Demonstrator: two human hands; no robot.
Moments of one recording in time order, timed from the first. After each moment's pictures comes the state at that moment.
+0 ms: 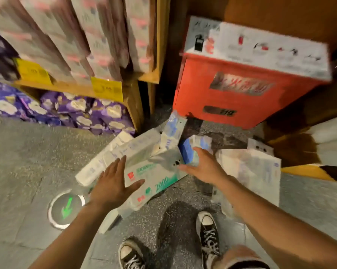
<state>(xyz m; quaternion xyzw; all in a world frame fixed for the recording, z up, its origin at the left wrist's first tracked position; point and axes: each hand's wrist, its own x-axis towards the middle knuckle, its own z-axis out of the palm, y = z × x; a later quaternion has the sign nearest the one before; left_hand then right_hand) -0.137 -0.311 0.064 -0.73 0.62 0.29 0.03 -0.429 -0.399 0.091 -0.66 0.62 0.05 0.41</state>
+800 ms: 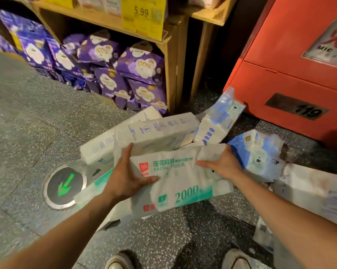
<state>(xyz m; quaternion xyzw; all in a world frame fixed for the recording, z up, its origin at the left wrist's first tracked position) -0.127 -0.293 -0.144 -0.81 0.38 0.39 -0.20 -0.395 -0.450 -0.200 -0.60 0.67 -0.03 0.44</state>
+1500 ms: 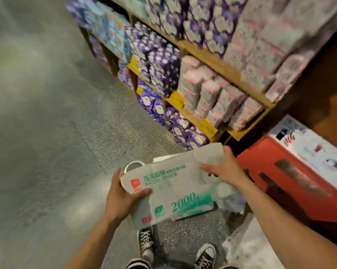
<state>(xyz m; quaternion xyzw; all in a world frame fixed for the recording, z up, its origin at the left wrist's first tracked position) -0.115 -0.100 0.366 -0.82 0.08 0.31 -0.47 -0.282 -0.401 0.356 -0.75 0.46 -0.02 0.47</state>
